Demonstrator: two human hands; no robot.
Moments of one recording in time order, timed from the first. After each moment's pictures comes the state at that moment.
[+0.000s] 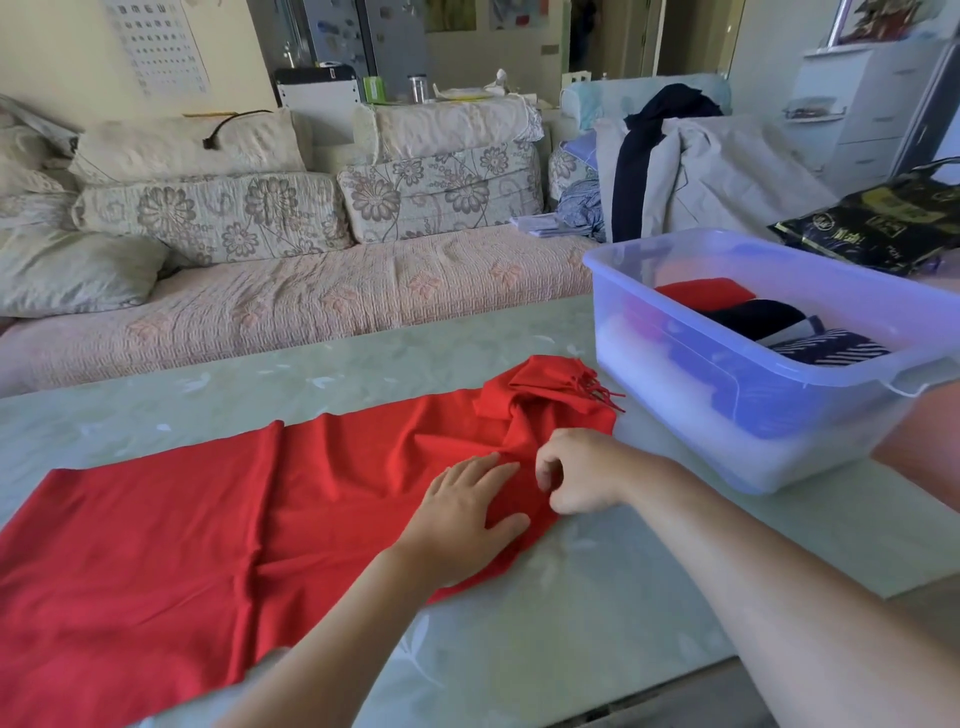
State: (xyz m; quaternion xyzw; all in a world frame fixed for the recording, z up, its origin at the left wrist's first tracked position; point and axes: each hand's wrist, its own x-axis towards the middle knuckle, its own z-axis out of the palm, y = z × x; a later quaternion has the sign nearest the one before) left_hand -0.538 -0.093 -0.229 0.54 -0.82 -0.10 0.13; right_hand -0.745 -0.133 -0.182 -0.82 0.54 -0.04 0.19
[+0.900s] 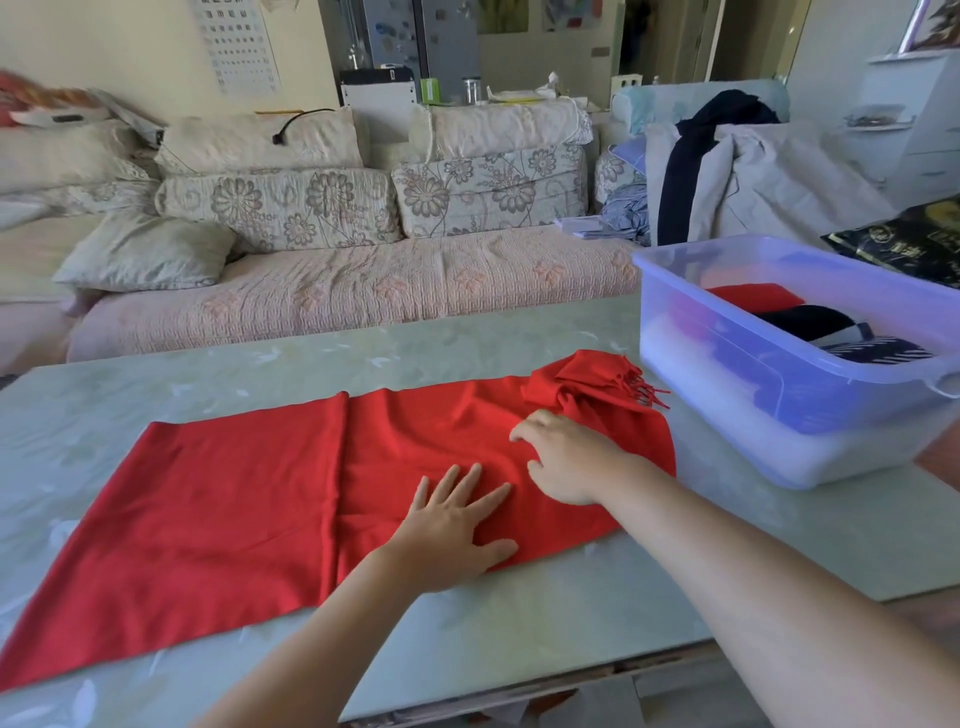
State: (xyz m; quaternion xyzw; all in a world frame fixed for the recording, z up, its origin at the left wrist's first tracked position) left_hand -0.479 -0.034 -0.231 0.61 -0.79 -0.10 -0.01; right_hand -0.672 -0.109 -0.177 -0.86 0.49 -0.04 0.10
